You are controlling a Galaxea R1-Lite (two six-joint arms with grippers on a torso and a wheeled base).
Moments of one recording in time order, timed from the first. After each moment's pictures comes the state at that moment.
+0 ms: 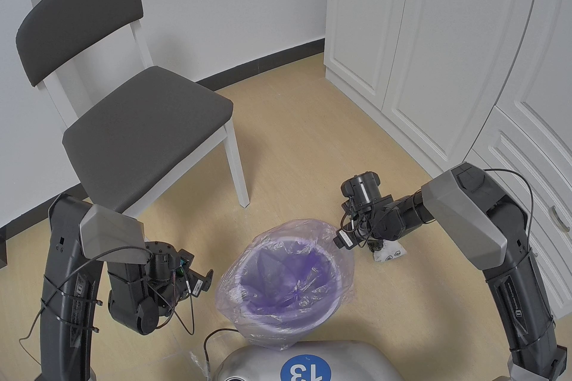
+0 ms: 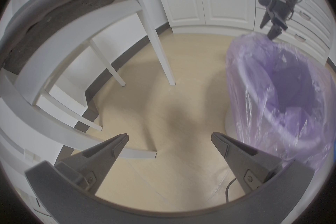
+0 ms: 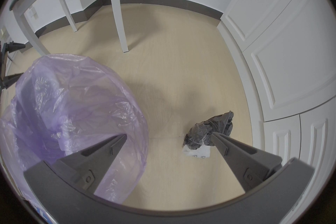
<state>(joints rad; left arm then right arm) -0.24 2.55 -0.54 -1.50 0.14 0.37 0.44 2.66 -1.72 -0.08 -0.27 -0.20</state>
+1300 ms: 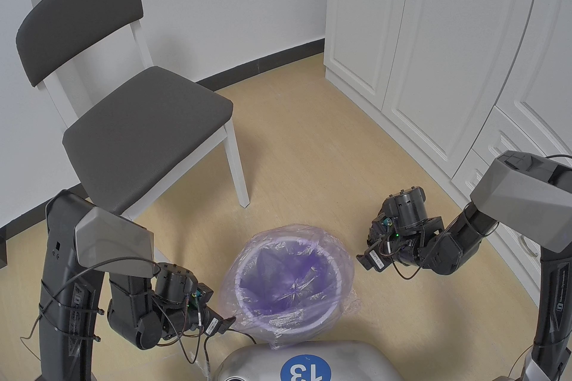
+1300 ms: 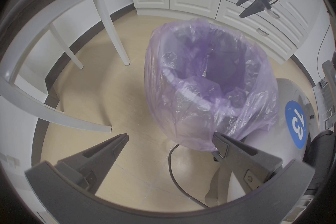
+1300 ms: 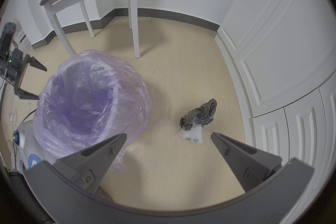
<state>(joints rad) -0.37 2.47 -0.45 -1.18 -0.03 0.30 0.44 2.28 -0.96 -0.56 -0.21 -0.27</state>
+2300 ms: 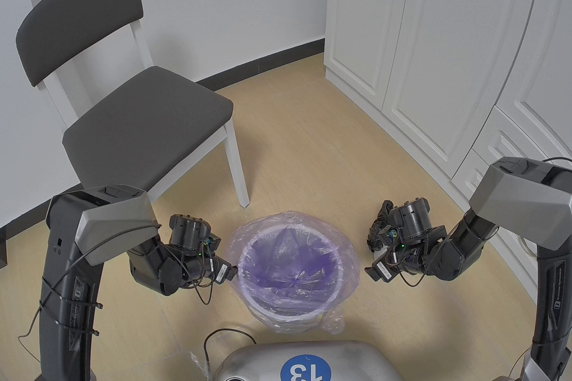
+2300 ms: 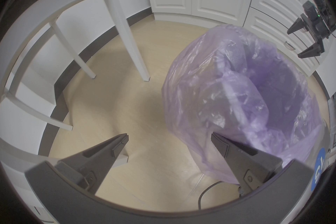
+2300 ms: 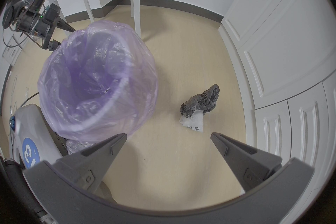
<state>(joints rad) -0.28 2.51 -0.97 -0.79 0.03 0.30 0.41 2.32 -0.92 -0.57 -0.21 -0.29</state>
